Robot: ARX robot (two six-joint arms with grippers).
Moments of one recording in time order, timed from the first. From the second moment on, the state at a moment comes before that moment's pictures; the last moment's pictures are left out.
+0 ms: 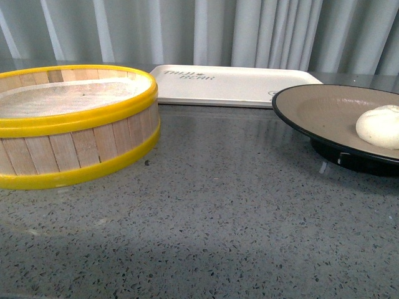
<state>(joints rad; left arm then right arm) 0.00 0.43 0.11 0.32 0.00 0.00 0.00 0.00 0.01 0.00 0.00 0.00</state>
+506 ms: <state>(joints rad) 0.00 0.28 0.04 0.24 0.00 0.00 0.00 0.00 0.01 0.00 0.00 0.00</state>
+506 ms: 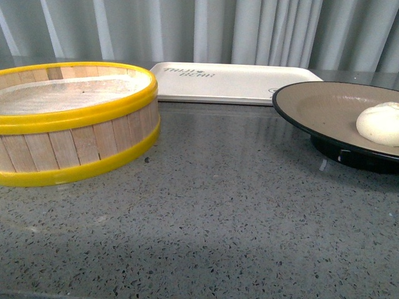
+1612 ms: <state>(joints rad) 0.00 0.00 0.03 0.00 0.00 0.00 0.00 0.00 0.01 0.00 0.00 0.00</state>
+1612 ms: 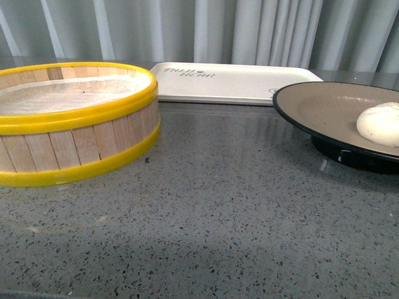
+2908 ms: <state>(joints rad) 0.00 0.00 0.03 0.00 0.00 0.00 -0.34 1.07 0.47 0.32 -0.44 1.15</state>
